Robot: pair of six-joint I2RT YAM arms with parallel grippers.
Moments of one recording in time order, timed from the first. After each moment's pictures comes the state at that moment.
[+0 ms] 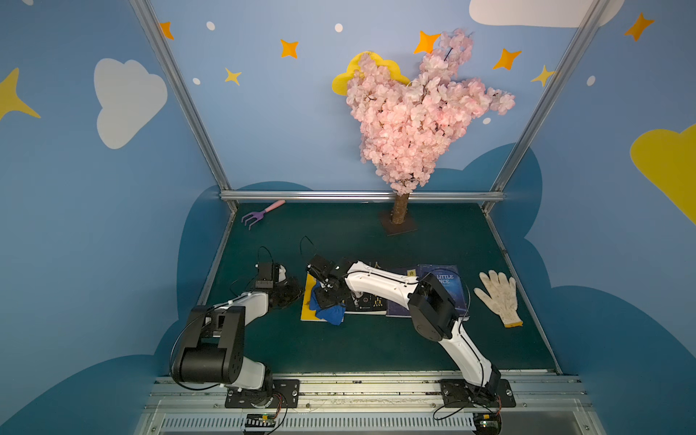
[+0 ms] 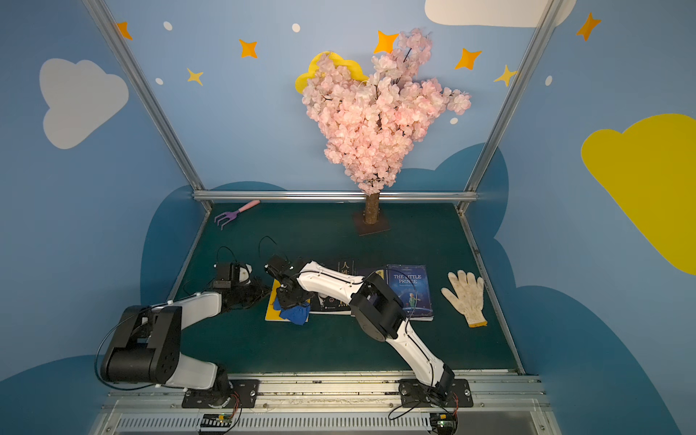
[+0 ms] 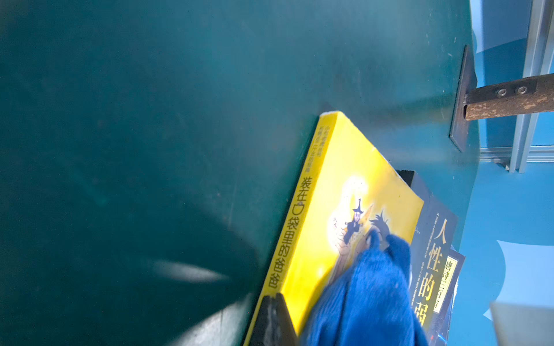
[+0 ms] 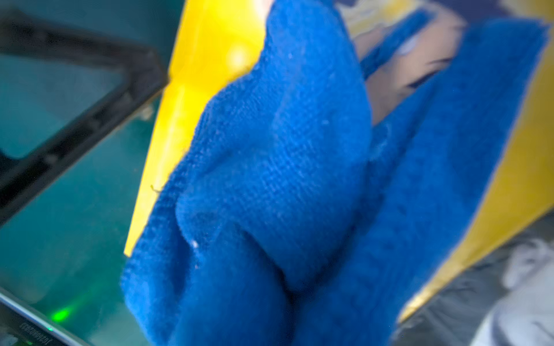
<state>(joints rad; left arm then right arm) -0.01 1.47 0.54 -0.02 0.44 -0.68 1.08 2.36 2.02 -0.99 -0.06 0.59</state>
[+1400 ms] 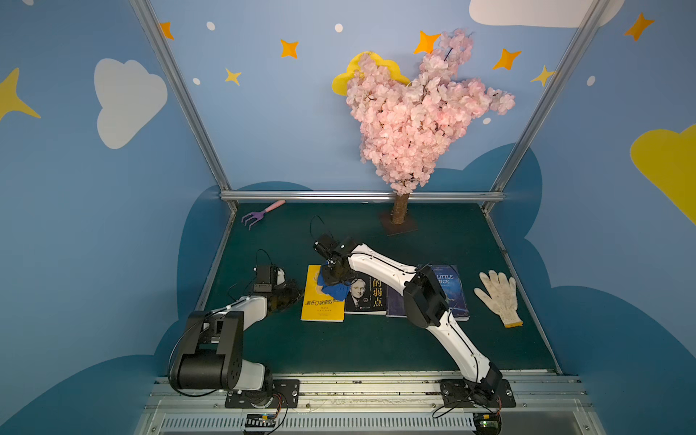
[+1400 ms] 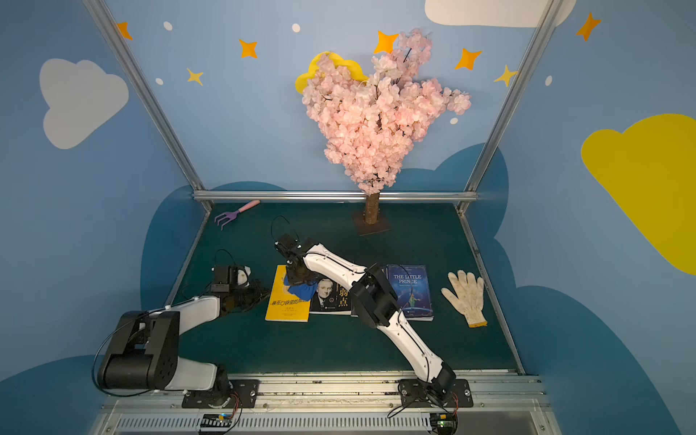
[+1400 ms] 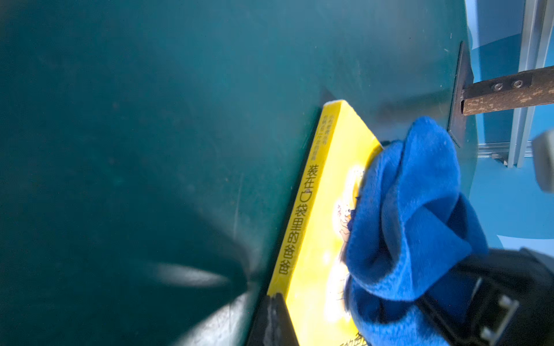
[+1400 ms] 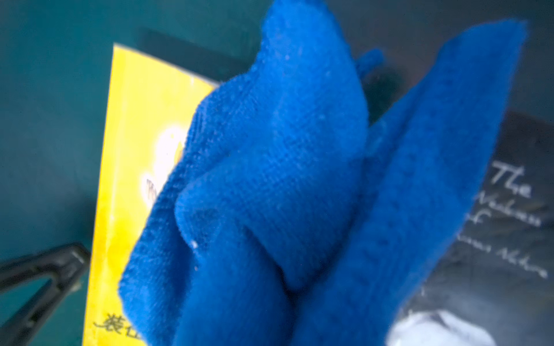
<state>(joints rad) 0.00 1.43 0.49 0.00 0.45 -0.66 0.98 2.46 2.19 -1.05 0.01 0.58</state>
